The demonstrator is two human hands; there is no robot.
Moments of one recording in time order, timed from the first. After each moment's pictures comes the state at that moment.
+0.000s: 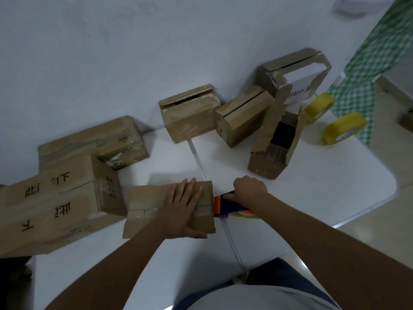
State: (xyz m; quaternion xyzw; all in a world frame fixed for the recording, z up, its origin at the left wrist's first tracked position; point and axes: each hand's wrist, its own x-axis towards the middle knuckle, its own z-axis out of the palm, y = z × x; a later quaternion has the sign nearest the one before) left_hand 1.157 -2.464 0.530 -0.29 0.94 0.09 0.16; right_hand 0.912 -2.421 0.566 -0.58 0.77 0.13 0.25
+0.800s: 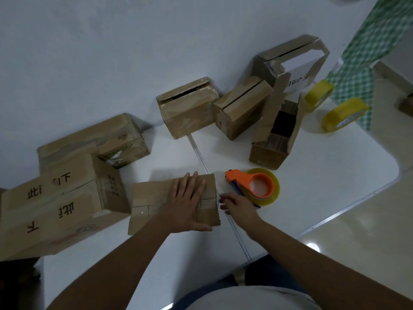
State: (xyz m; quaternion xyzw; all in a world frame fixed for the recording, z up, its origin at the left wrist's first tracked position) left_hand 1.157 -2.464 0.529 -0.28 0.94 0.09 0.16; right_hand 0.974 -2.357 0.559 -0.28 0.72 -0.35 0.53
